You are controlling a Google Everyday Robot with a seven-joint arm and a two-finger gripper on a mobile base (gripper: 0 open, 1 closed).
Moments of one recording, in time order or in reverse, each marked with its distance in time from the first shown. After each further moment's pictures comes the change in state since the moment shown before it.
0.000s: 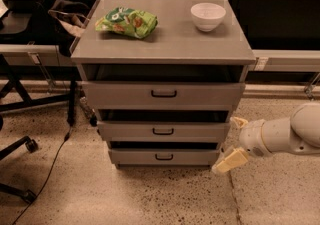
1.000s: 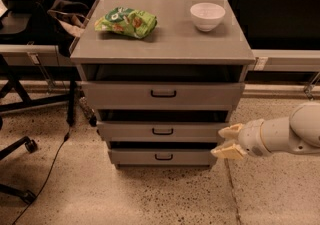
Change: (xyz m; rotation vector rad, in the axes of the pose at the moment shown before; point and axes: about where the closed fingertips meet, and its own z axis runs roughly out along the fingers) arm 0.000 0.000 0.000 0.001 0.001 0.001
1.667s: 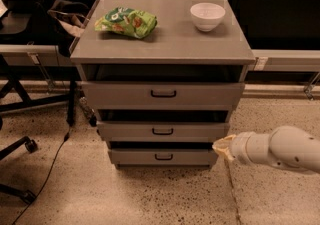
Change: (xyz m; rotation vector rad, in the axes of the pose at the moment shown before) arm 0.041 -0.023 0.055 0.170 0.021 0.120
